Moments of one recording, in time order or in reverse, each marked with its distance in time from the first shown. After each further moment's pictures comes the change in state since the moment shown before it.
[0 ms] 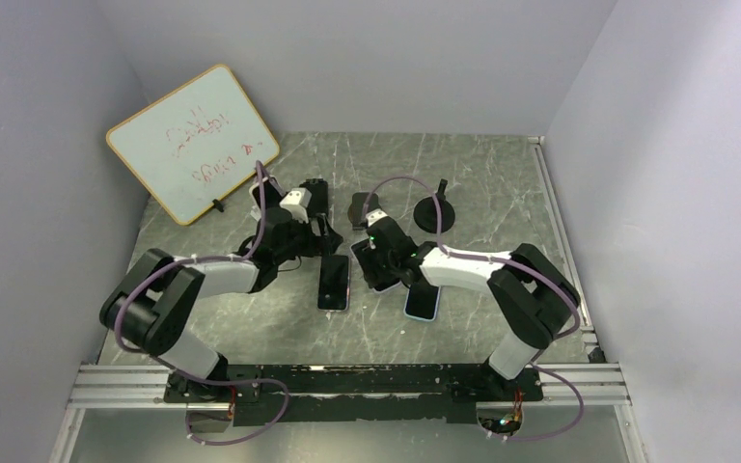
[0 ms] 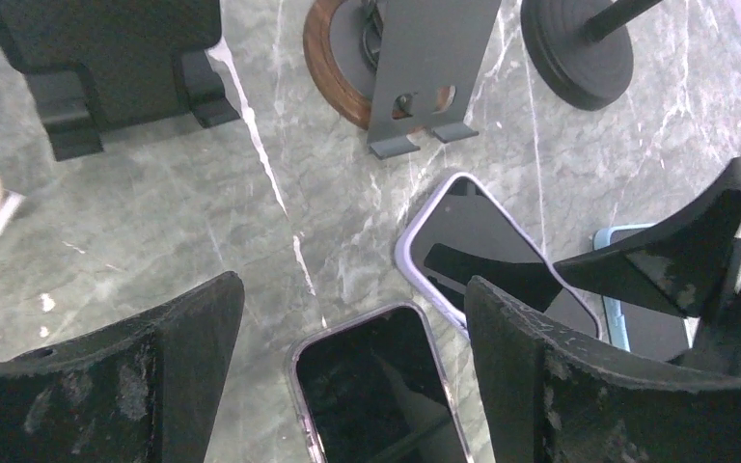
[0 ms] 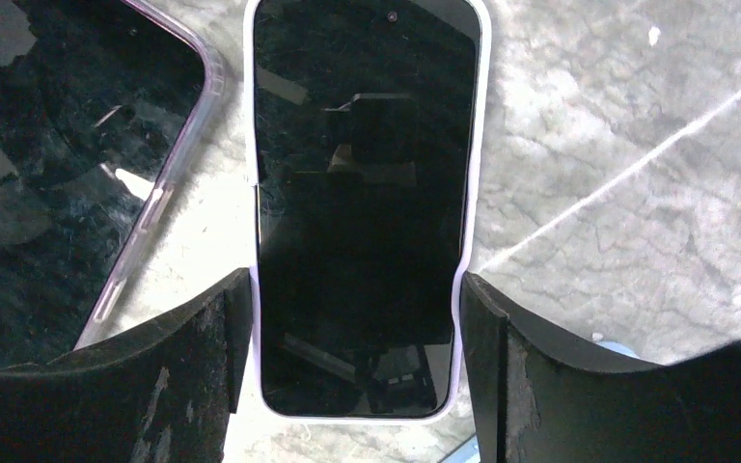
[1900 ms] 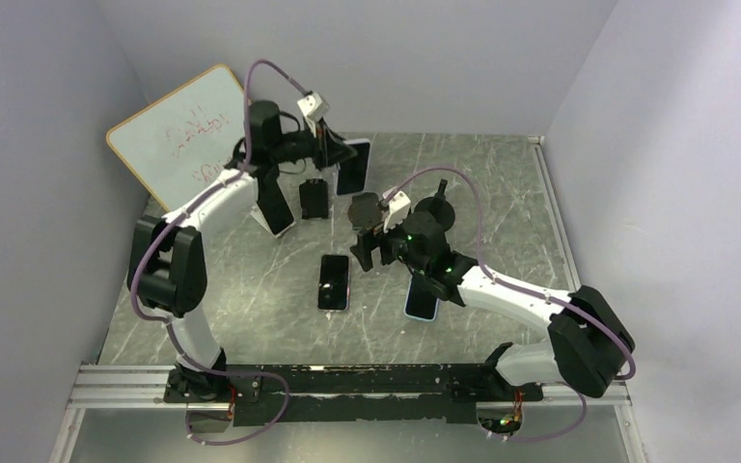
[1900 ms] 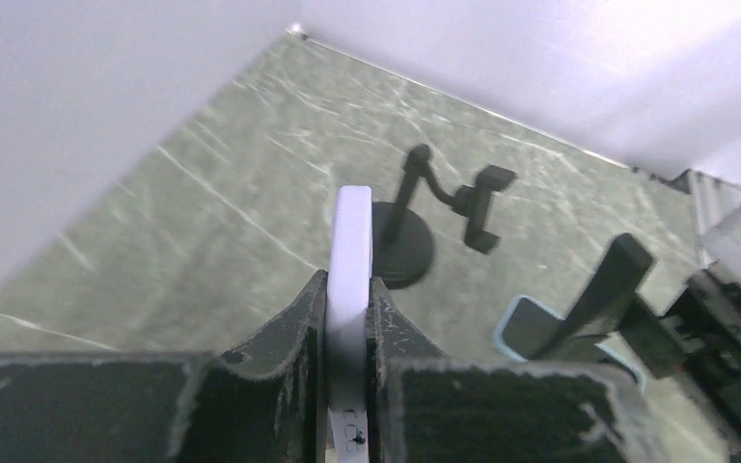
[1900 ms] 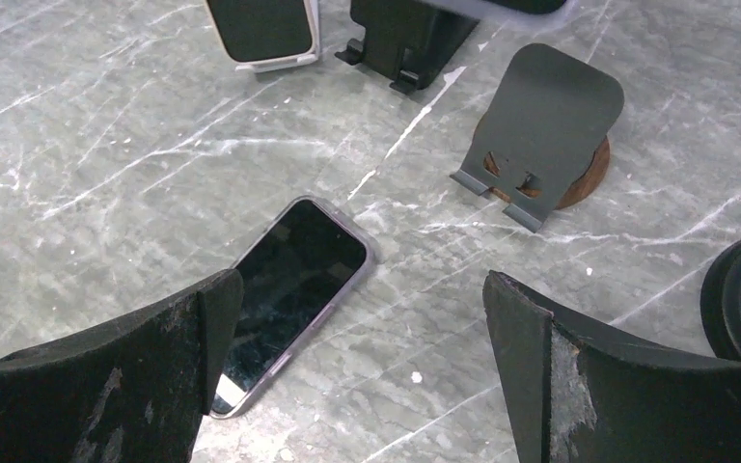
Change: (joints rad) left arm 0.148 0.241 0.749 -0.197 0.731 0.302; right arm -0.036 -0.346 -0.175 0.388 -0.149 -0.049
